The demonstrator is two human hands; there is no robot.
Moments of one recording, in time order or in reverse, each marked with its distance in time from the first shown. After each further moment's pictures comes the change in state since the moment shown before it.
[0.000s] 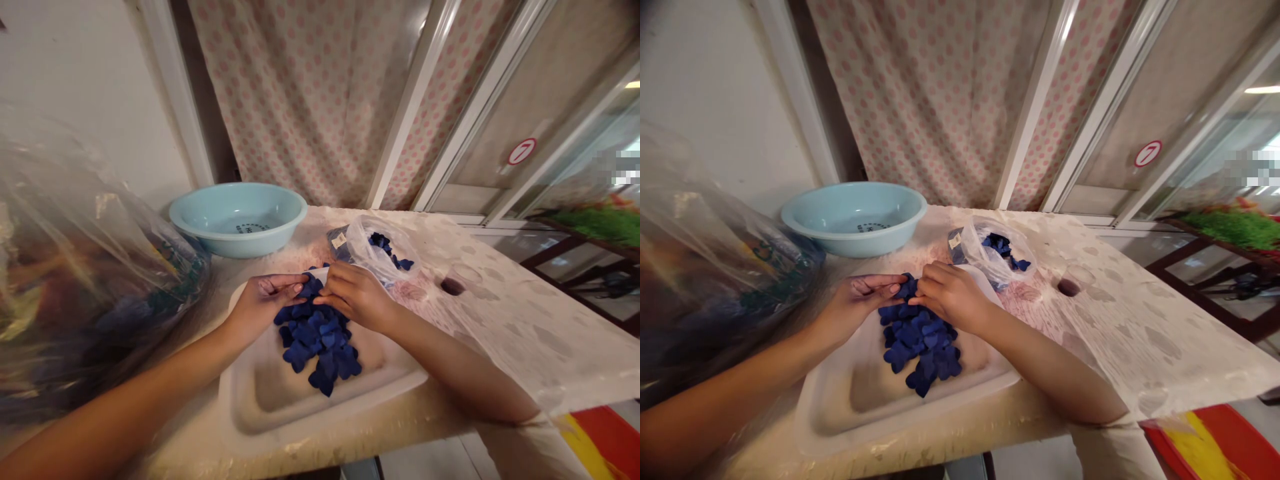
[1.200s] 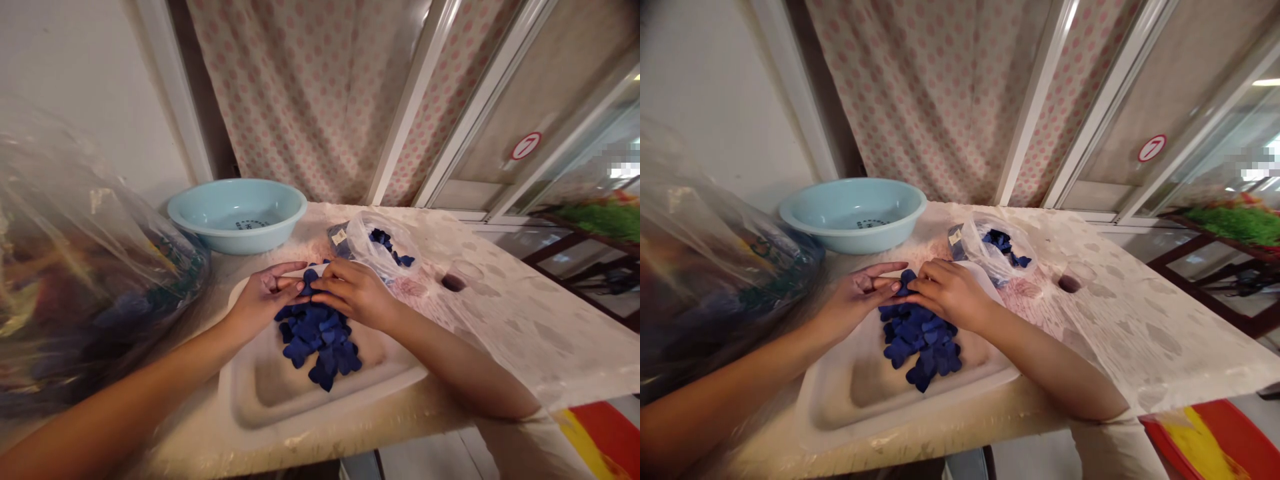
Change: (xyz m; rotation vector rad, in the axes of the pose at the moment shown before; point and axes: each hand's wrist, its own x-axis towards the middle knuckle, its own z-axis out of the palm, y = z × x) left_hand -0.001 0.003 0.001 -0.037 -0.091 -0.037; right_hand -0.003 -0.001 -0.001 -0.041 -0.019 -0.028
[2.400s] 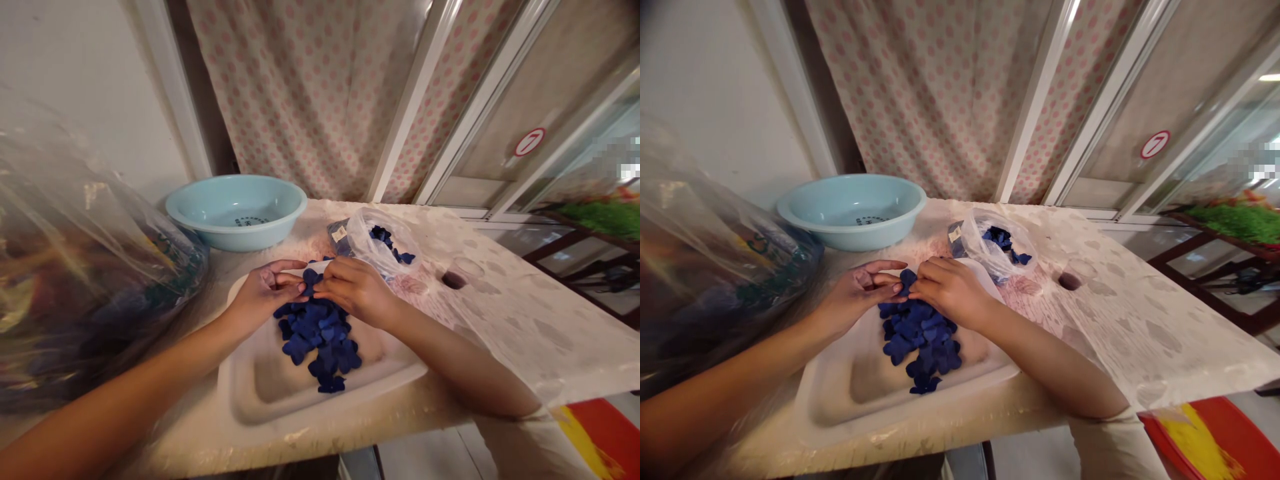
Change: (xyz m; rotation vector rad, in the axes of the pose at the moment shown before) left_hand 0.004 -0.005 -0.006 -0.013 -0.052 0.013; right_hand 0.002 -0.001 0.000 -0.072 0.039 -0.064
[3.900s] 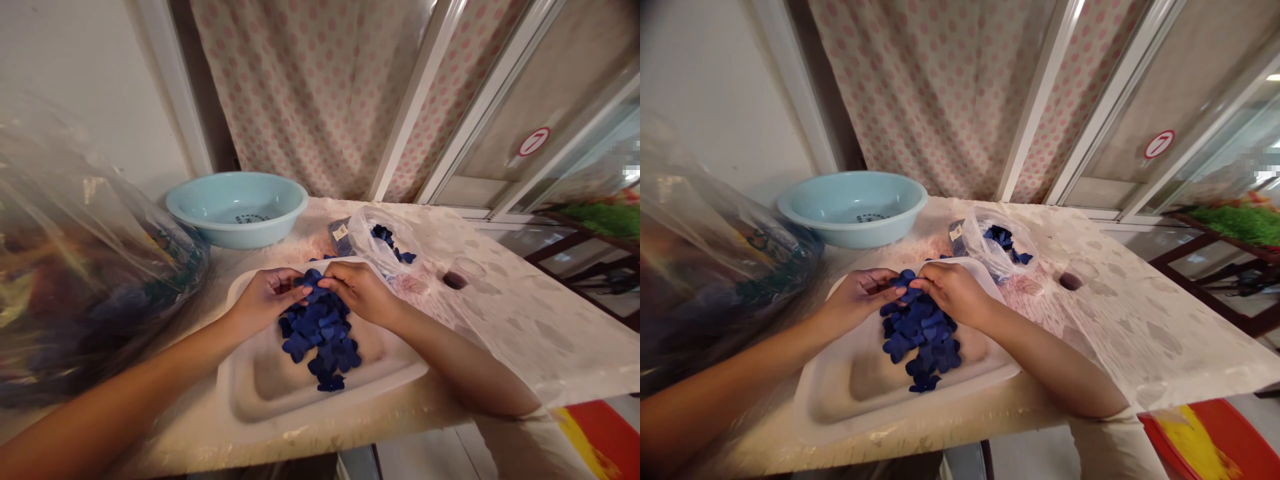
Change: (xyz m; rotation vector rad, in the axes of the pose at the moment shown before) left_hand -0.002 -0.001 0.002 0.403 -0.052 0.087; right_hand -0.002 -0.003 -0.001 0.441 -0.074 0.398
